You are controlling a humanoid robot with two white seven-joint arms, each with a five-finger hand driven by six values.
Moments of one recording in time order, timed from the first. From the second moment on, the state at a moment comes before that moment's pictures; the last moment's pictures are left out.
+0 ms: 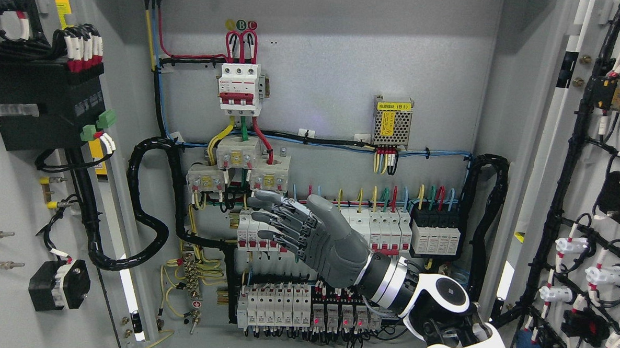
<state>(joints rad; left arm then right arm) 0.00 -0.07 -0.13 0.00 0.31 -0.06 -0.01 -0.77 0.00 0.28 -1.43 -0.50 0.31 0.75</state>
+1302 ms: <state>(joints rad) 0.00 -0.07 -0.13 0.00 0.31 -0.06 0.00 -0.59 0.01 0.57 -1.61 -0.50 0.30 0.75</state>
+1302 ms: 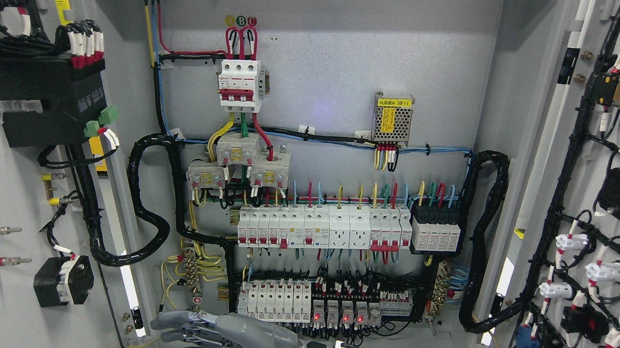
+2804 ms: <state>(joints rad) 0.00 -0.07 -0.13 0.00 0.31 -0.06 -0.01 -0.60 0.13 0.76 -1.61 -0.49 0.31 0.67</state>
